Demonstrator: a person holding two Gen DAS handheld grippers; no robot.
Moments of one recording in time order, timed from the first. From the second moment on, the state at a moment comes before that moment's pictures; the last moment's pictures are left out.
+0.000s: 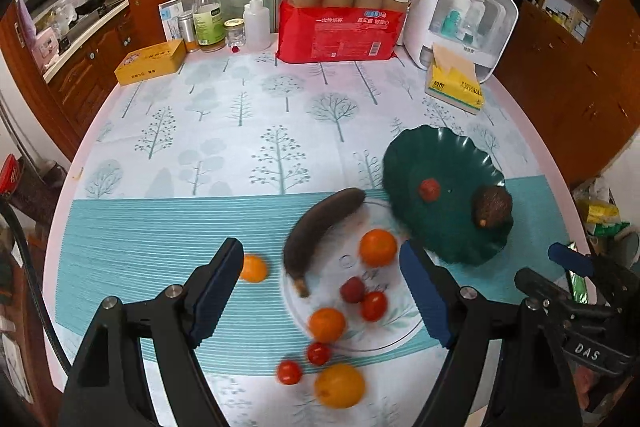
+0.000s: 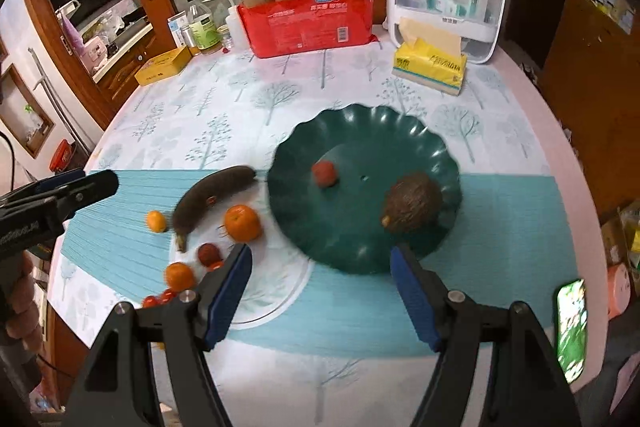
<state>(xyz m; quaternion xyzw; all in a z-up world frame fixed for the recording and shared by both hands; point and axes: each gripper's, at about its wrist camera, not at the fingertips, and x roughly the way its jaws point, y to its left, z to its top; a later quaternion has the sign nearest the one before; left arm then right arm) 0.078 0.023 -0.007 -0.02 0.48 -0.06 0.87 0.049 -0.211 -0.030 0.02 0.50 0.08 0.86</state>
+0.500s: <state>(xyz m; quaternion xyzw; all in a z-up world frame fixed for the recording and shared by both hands) 0.038 0.076 -0.087 0.07 0.55 -0.15 0.82 -0.015 -0.116 -0.087 0.06 0.55 0.10 0.82</state>
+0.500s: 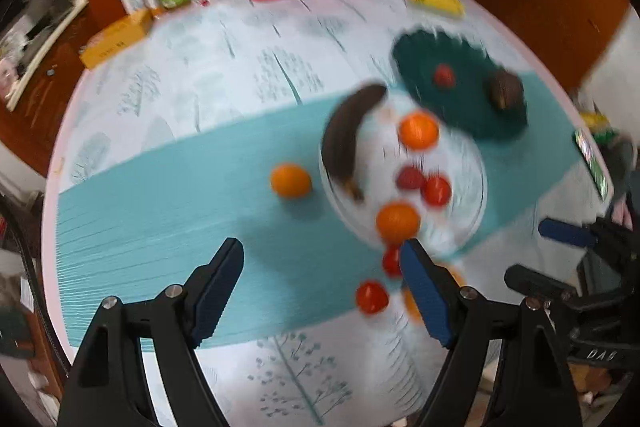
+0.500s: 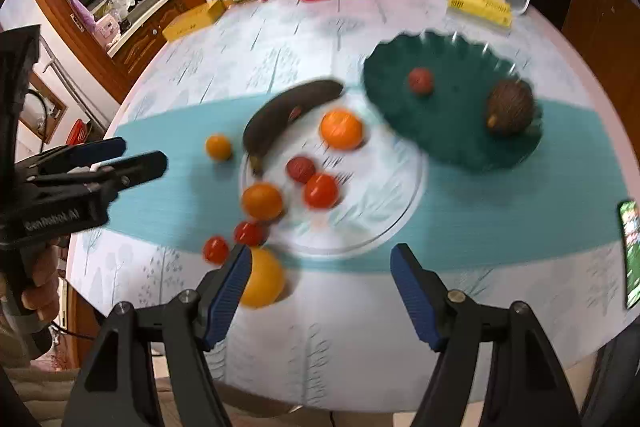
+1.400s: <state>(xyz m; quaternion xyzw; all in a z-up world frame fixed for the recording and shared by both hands) 0.017 0.071 -0.167 0.14 0.56 -0.28 0.76 -0.027 -0.062 -0.161 0.05 0.56 0.13 0.82</state>
